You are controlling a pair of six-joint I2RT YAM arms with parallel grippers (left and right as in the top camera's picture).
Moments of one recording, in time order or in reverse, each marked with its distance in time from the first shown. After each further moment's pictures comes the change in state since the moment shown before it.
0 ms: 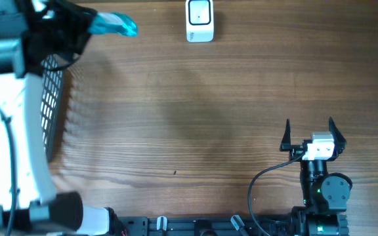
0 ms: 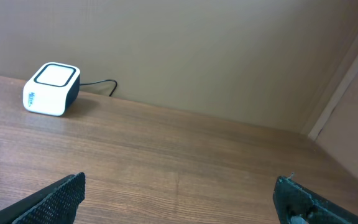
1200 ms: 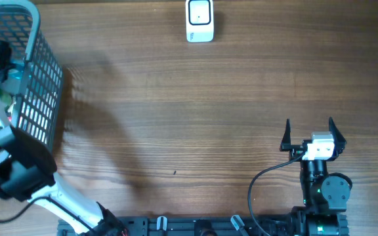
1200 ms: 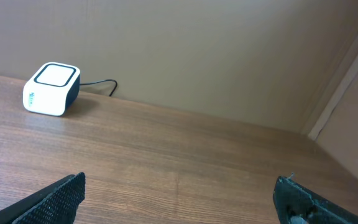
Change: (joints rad) left arm 0.440 0.360 0.000 0.115 -0.489 0.090; right arm 0.000 0.000 0.000 0.000 0.000 0.000
